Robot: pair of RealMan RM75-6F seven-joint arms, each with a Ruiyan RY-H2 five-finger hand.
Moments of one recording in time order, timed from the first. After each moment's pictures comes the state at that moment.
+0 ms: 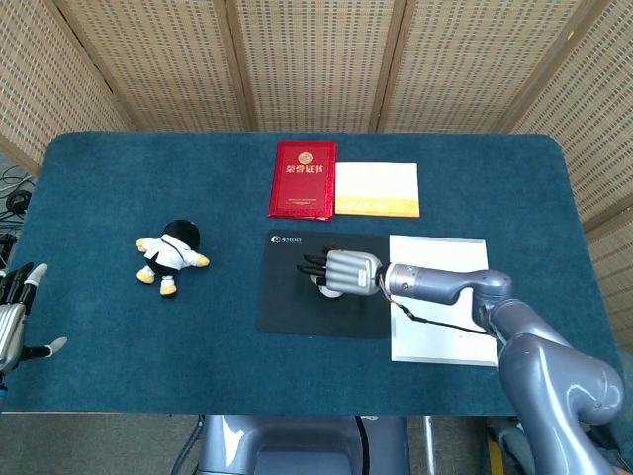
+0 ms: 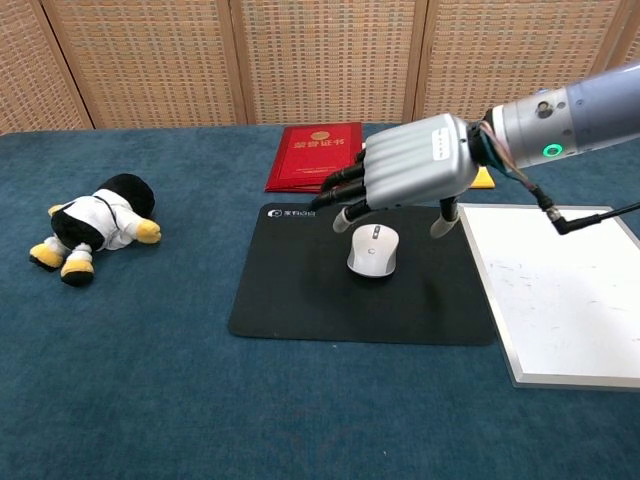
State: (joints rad) left arm -0.15 -1.05 -0.07 -1.75 1.24 1.34 0.21; right arm 1.23 -1.60 -0.28 -0.69 -2.01 1.05 0.11
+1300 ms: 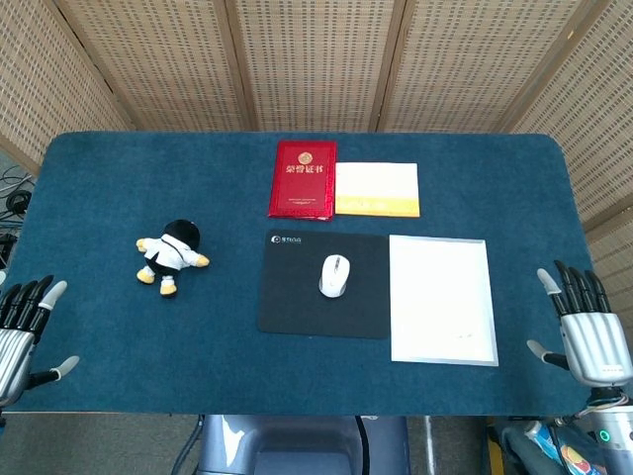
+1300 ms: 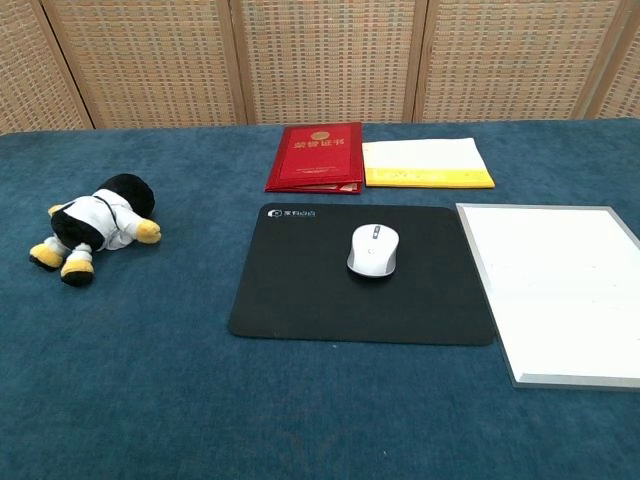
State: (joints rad) left arm -0.06 -1.06 0.03 -1.68 1.63 1.58 0.08; right arm 0.24 -1.11 -0.11 -1.59 -1.43 1.65 -0.12
